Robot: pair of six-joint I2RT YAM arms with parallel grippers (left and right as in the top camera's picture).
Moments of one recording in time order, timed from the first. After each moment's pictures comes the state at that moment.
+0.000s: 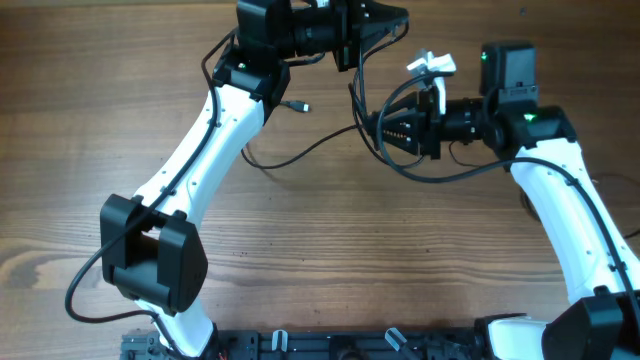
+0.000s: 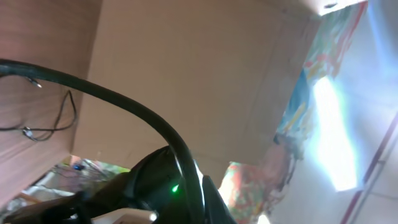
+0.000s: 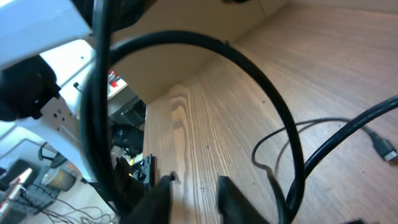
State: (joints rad) left arm -0.40 1.87 1.64 0.25 0.99 -1.87; right arm 0.13 1.51 1.23 -0.58 -1.27 -0.23
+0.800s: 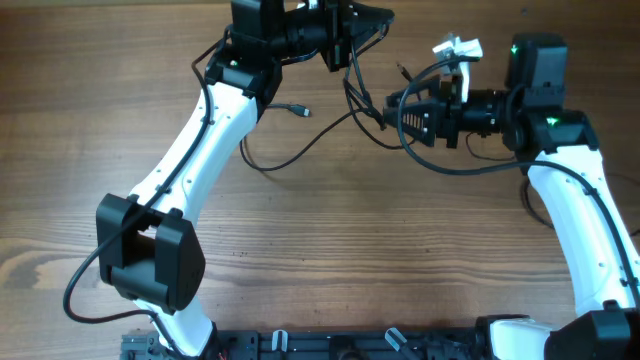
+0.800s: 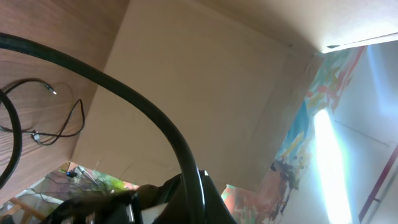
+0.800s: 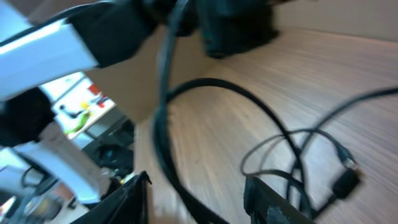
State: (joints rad) left arm -0.37 1.87 1.64 0.13 0.95 -1.86; right arm 0.06 1.46 1.23 -0.48 -1.30 -0.11
